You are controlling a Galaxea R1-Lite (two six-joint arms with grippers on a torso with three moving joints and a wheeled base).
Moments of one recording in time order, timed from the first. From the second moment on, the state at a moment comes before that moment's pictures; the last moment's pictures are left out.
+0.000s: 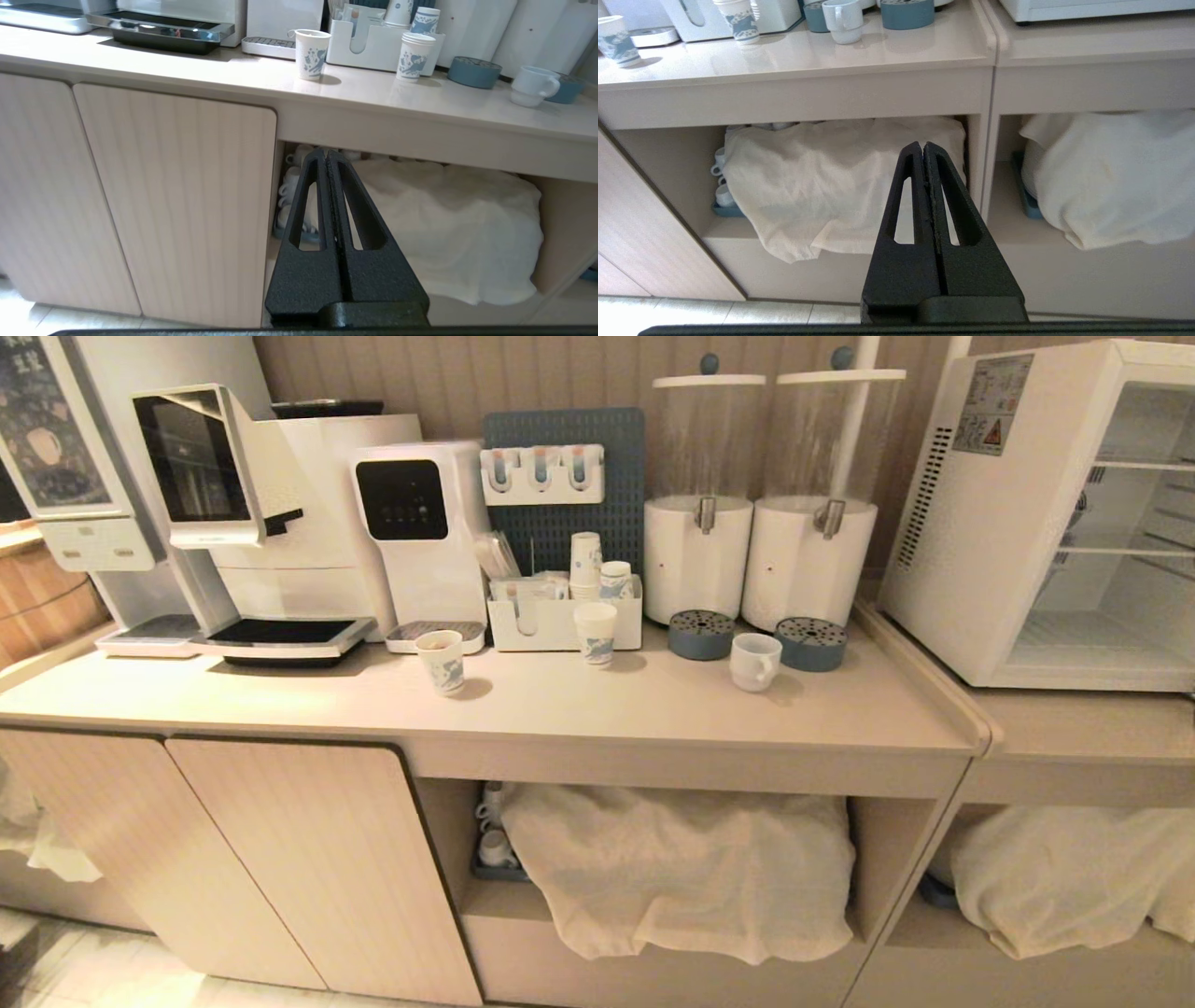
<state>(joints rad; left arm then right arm) 0.00 0.00 0.00 -0.13 -0.01 -0.14 0.00 0.00 0.00 -0.01 0.00 0.04</state>
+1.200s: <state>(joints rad) 0.00 0.00 0.00 -0.13 -0.01 -0.15 0.00 0.00 0.00 -0.02 0.00 0.04</state>
